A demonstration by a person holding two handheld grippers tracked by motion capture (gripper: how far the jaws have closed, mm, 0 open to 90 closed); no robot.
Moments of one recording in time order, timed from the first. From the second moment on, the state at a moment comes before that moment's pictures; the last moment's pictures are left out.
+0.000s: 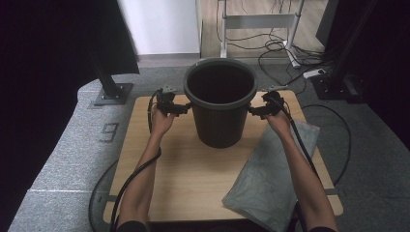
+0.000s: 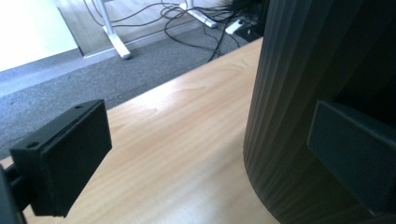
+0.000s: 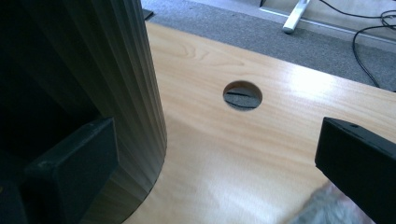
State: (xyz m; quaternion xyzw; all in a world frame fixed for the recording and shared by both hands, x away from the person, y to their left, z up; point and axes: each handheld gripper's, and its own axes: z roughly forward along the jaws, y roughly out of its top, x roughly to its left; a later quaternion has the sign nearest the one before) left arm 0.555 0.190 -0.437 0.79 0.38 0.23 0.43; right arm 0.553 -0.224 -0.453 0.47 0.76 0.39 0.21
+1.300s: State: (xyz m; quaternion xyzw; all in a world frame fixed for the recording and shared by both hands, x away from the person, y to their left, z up) left arm 0.401 0.227 -0.466 0.80 0.38 0.19 0.42; right arm 0.411 -0.252 -0.473 0.42 0.81 0.37 0.19
